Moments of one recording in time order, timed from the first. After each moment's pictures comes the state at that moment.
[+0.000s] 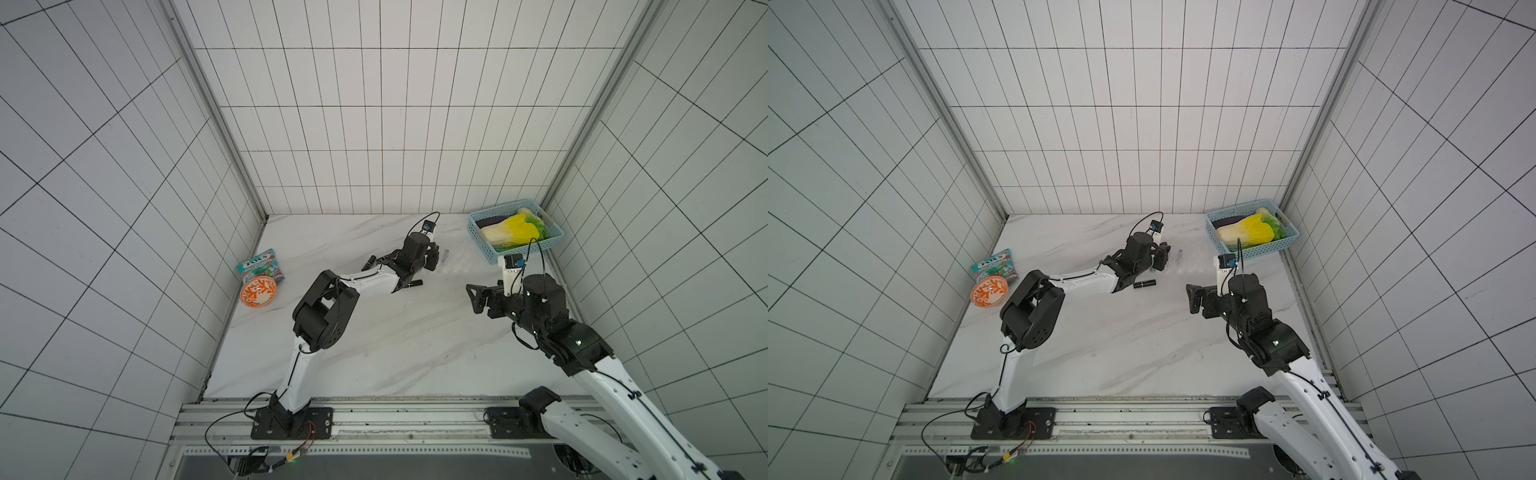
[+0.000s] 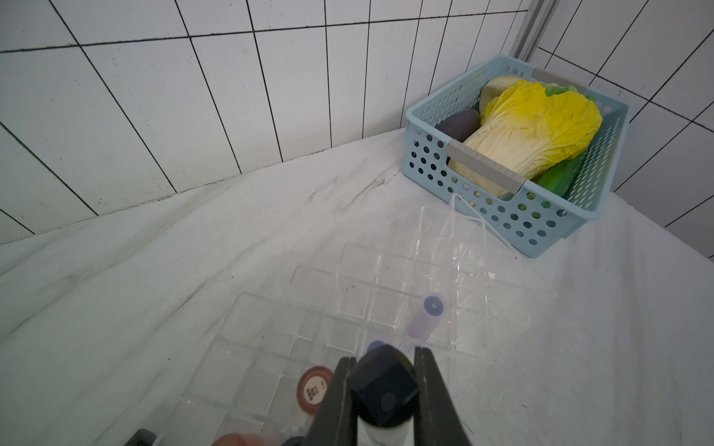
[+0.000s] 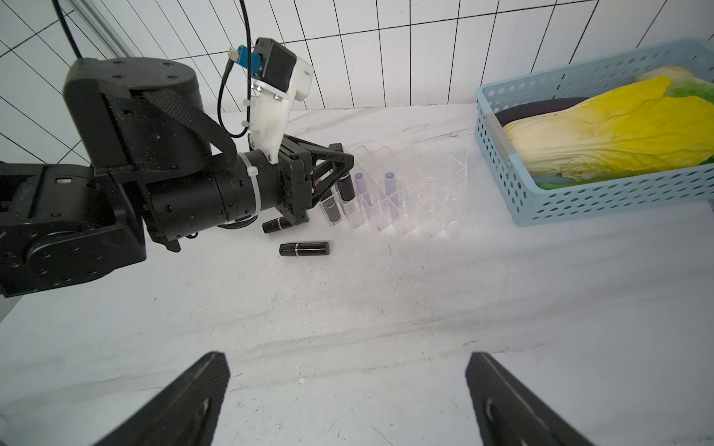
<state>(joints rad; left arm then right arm) -0.72 2.15 1.53 0.19 -0.10 -0.17 0.56 0.75 0.81 -0.53 0.05 0.26</state>
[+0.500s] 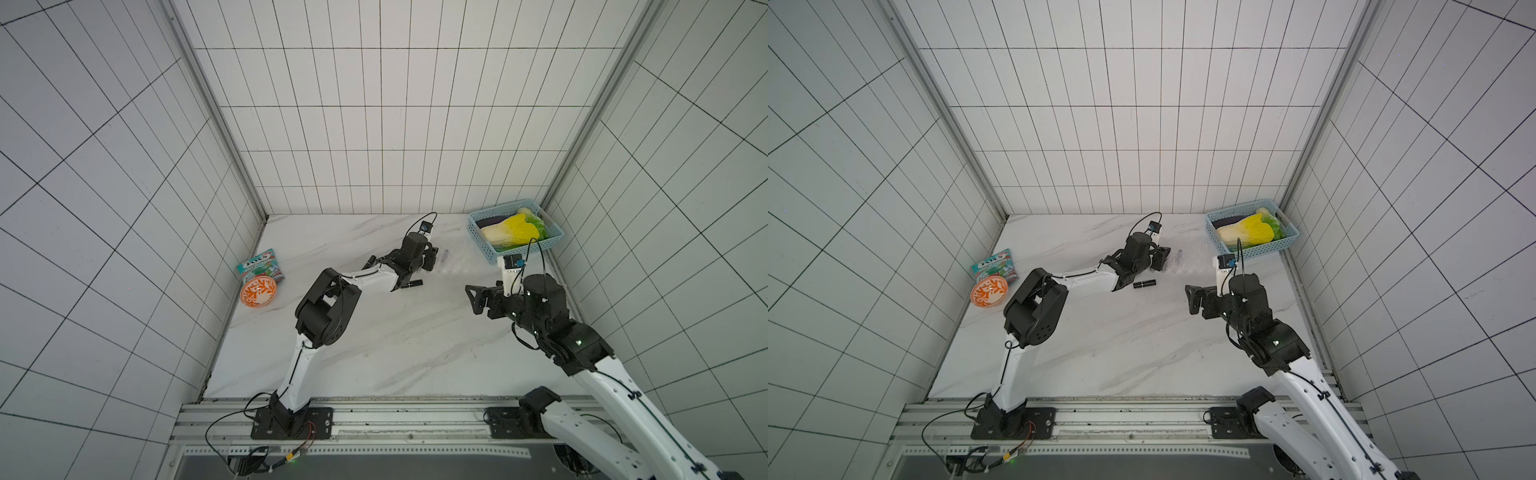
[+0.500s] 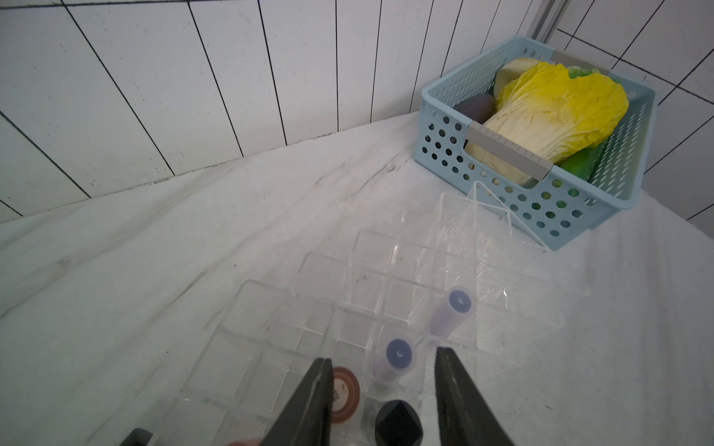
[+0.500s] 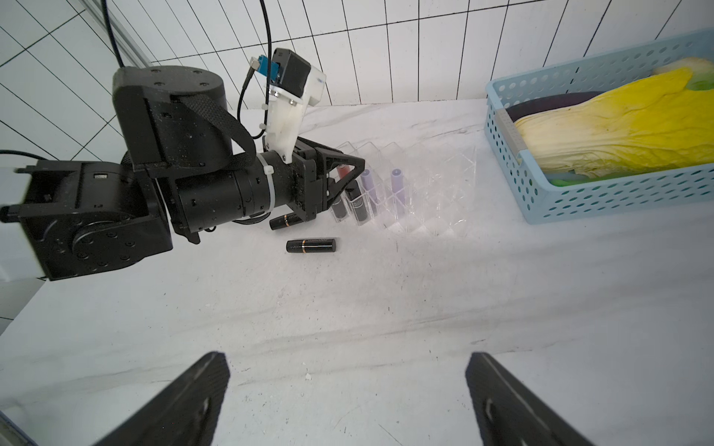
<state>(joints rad) -0.70 2.18 1.54 0.19 -0.07 -0.17 0.55 0.75 0.81 -0.54 0.02 0.27</state>
